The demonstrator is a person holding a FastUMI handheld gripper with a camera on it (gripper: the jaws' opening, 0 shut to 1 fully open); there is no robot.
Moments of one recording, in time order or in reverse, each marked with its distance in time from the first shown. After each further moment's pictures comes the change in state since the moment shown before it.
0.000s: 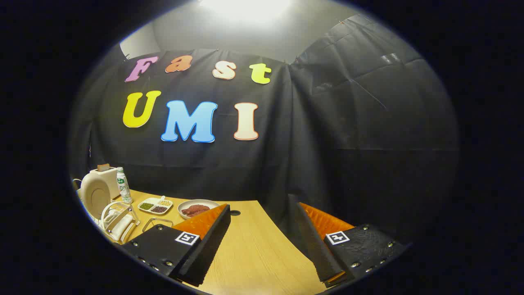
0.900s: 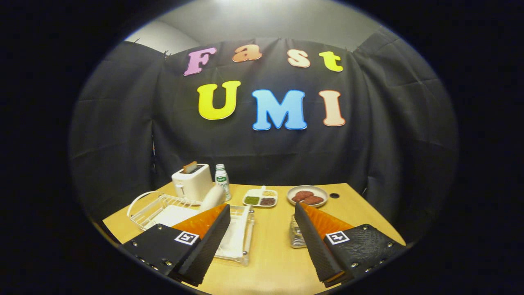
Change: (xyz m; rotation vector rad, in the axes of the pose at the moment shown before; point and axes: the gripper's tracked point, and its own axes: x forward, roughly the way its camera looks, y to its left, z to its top) arm -0.096 0.336 0.035 0.053 0.159 0.477
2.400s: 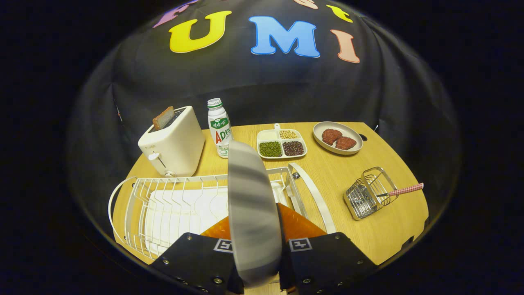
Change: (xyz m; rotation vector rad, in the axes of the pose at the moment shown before) arm 0.140 0.080 -0.085 0.039 0.509 -0.239
